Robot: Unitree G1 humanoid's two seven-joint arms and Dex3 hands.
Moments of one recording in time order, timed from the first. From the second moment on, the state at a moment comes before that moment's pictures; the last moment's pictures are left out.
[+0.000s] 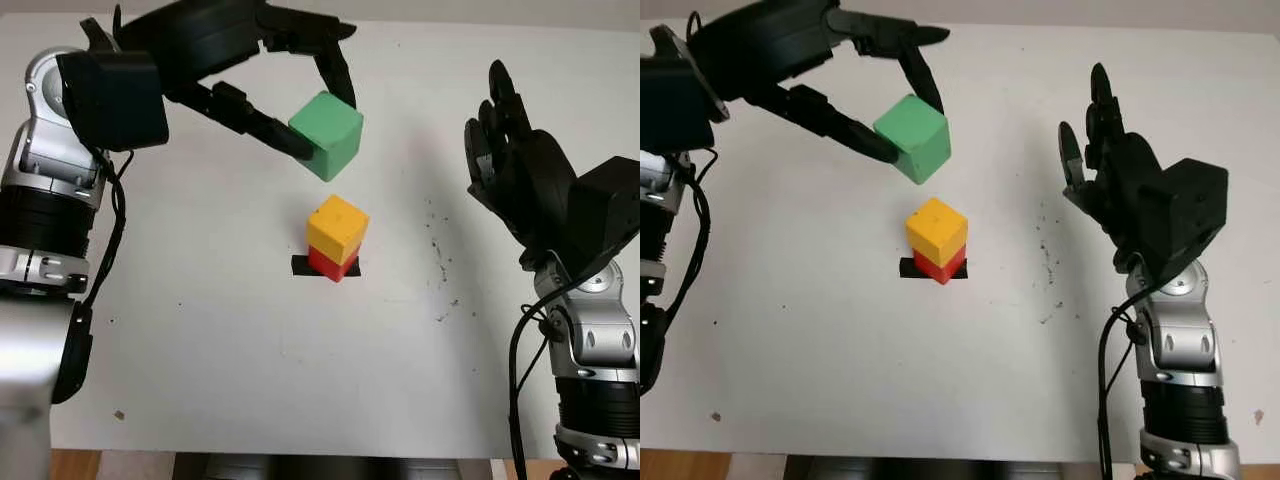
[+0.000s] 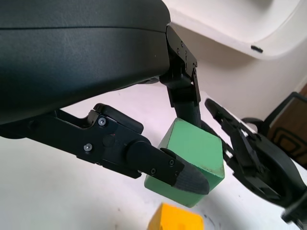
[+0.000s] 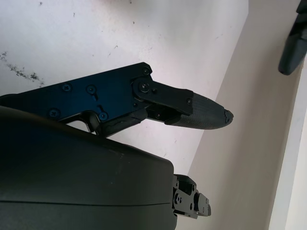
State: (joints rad) left arm -1.09 0.57 -0.12 0.45 0.05 -0.41 -0.83; right arm -0.40 -0.35 -0.16 -0.04 0.07 0.22 0.20
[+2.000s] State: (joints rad) left arm -0.94 0.55 -0.14 0.30 0.06 -0.25 -0.82; right arm -0.40 -0.35 -0.14 -0.05 0.06 0.23 0.18
